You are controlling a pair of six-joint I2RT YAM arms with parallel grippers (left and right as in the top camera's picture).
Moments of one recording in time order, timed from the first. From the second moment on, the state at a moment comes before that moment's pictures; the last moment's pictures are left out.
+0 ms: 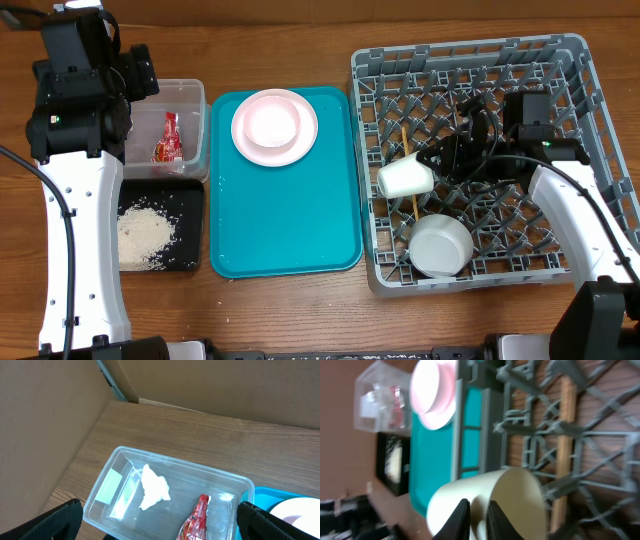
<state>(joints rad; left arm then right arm) 0.13 1.53 1.65 -0.76 -0.34 0.00 -0.02 1.55 1.10 -0.70 -0.72 0.15</state>
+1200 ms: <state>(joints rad) 0.13 1.53 1.65 -0.76 -0.34 0.00 0.59 1.63 1.49 -0.42 -0.17 0.24</state>
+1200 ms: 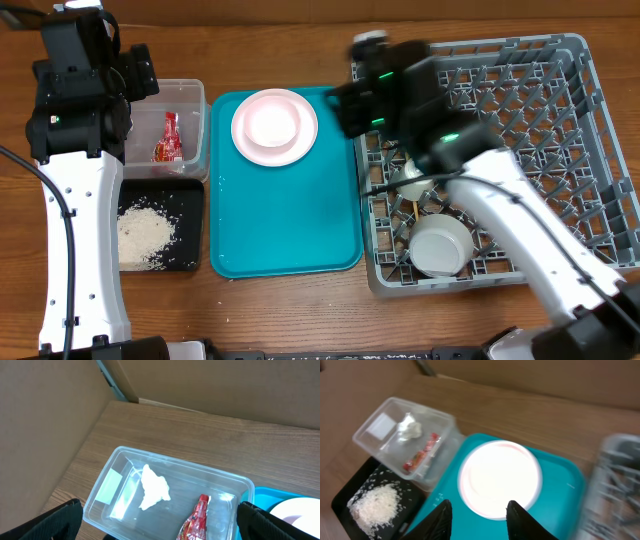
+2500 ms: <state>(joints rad) 0.13 1.53 1.65 -0.76 -0.34 0.00 0.76 2.17 1.49 -0.09 0.03 -0.01</state>
